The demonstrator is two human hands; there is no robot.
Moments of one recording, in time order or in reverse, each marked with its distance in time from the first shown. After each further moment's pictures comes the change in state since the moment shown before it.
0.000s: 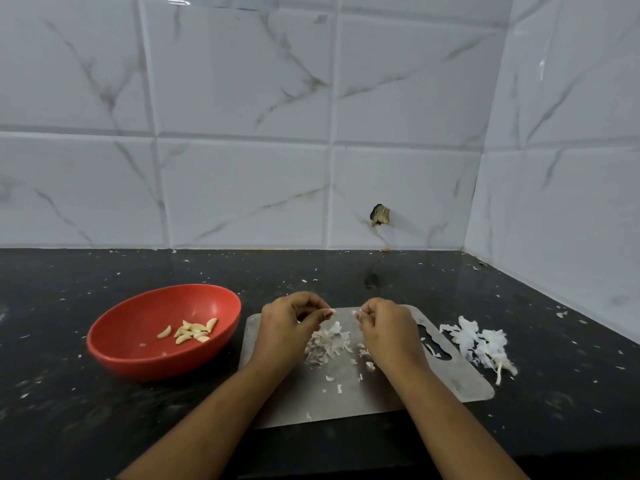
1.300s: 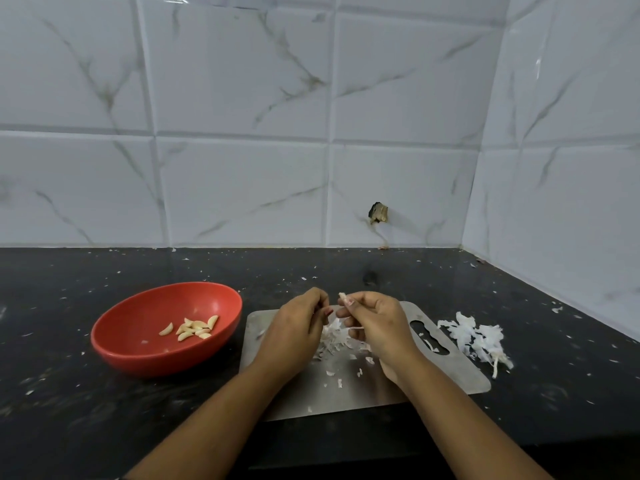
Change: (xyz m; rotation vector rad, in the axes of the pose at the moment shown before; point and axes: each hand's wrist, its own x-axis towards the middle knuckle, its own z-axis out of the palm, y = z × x) left_hand 0.000 -0.013 0.006 0.308 -0.091 0.273; right_hand -0.008 -0.022 -0.006 0.901 -0.172 0.240
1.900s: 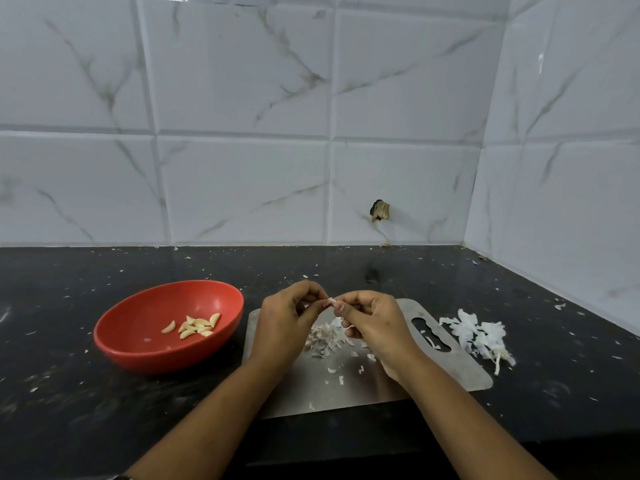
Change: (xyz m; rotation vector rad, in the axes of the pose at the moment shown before) left_hand 0.001 0.002 -0.009 -0.229 0.206 -0.032; right_hand -0.003 0.002 -0.002 -0.063 -0.092 -0.087
